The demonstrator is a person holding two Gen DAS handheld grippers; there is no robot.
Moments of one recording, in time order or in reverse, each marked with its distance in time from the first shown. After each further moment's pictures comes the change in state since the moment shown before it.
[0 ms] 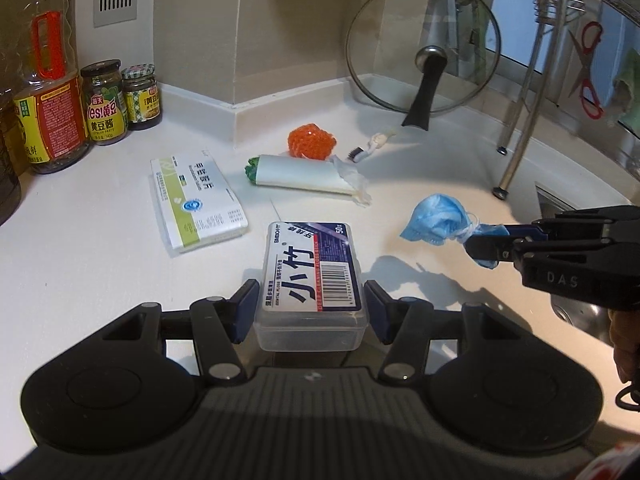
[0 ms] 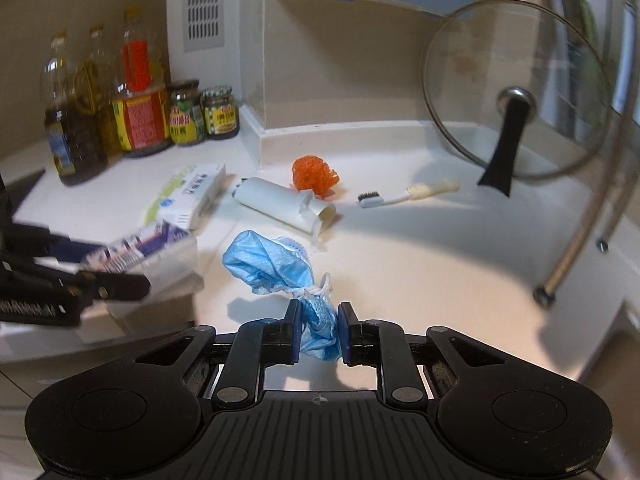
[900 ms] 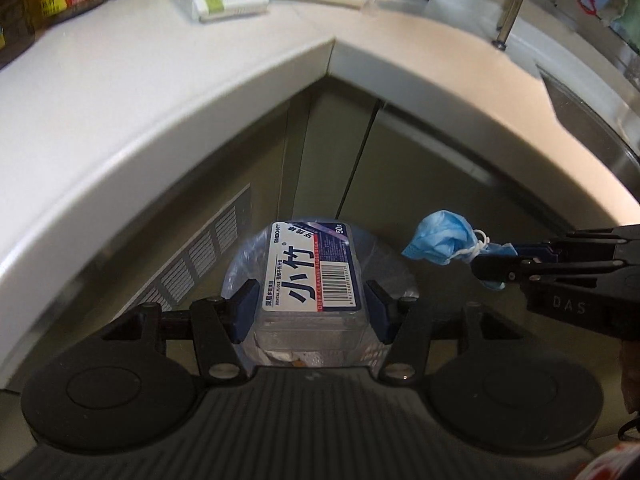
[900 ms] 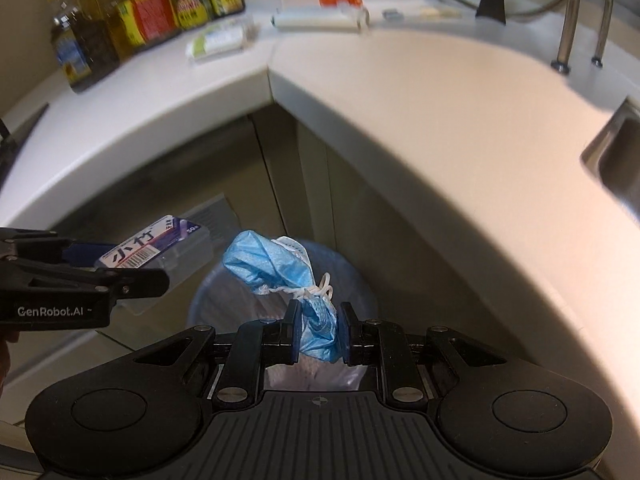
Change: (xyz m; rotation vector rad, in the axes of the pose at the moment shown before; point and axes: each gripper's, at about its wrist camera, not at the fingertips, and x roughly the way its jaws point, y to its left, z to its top) left arm -0.007 0.018 -0.142 -0.021 0.280 -0.008; right arm 0.009 0.069 -0.149 0.155 0.283 -0.013
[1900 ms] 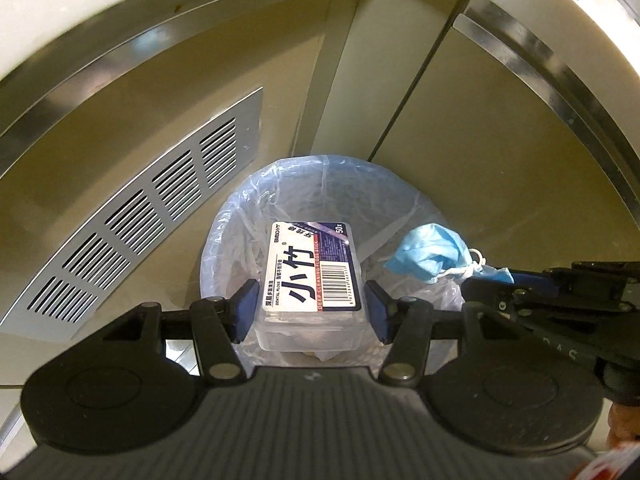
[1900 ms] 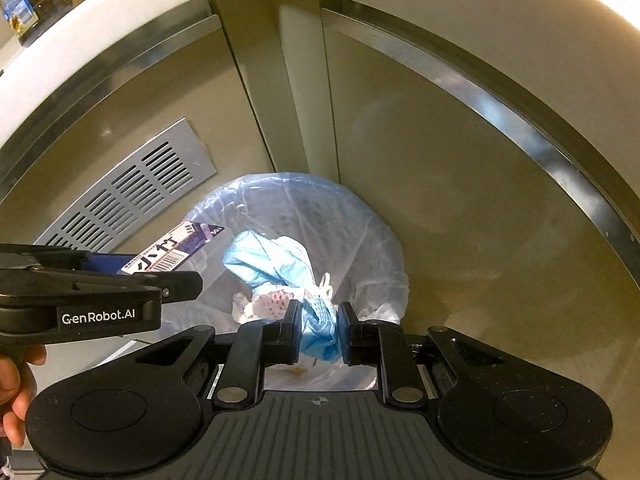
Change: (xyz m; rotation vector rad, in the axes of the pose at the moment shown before) left arm 0.091 0.017 -0.011 -0.099 0.147 0.008; right arm 0.091 0.004 -0.005 0.058 0.139 -0.024
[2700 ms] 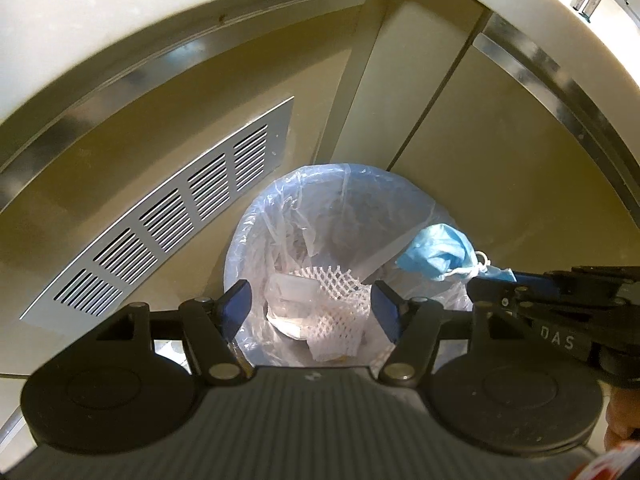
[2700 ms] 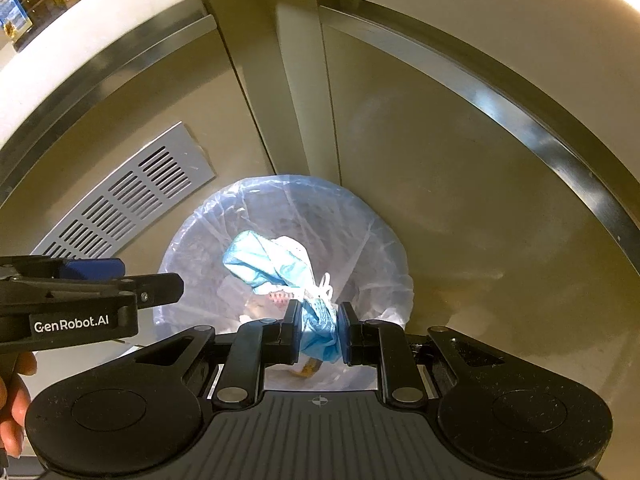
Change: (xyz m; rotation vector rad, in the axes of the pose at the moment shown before) left arm -0.009 0.009 -0.003 -0.036 -0.029 0.036; right arm 0.002 -0.001 0.002 0.006 -0.002 0.013
